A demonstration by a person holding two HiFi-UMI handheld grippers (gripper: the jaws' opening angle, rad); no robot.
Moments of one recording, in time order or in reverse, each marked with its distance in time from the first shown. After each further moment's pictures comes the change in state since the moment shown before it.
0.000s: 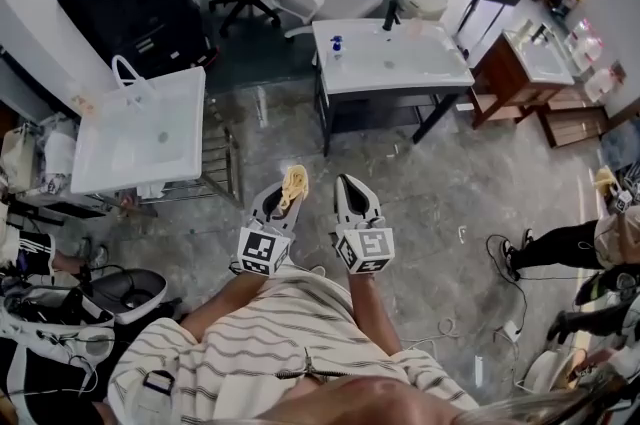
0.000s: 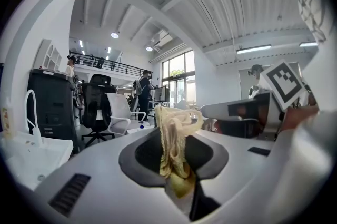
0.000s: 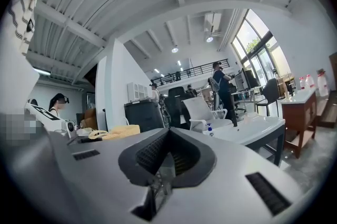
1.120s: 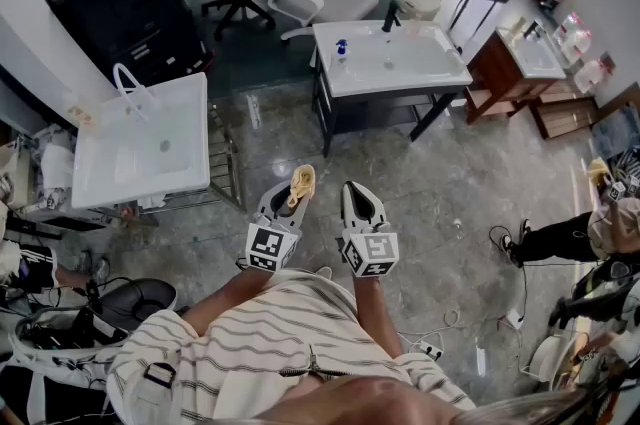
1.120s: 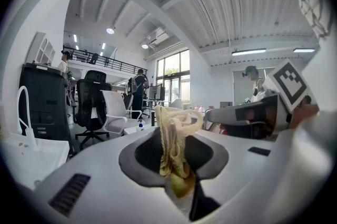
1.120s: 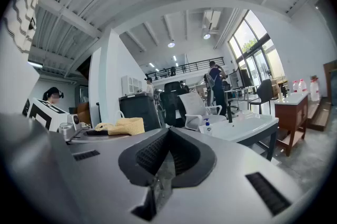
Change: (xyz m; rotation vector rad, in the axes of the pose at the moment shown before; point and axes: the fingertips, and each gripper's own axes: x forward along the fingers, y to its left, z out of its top) left arm -0.004 0.041 -0.001 -0.002 0.019 -0.087; right arm 0.017 0.030 -0.011 -0.016 0.058 -0.084
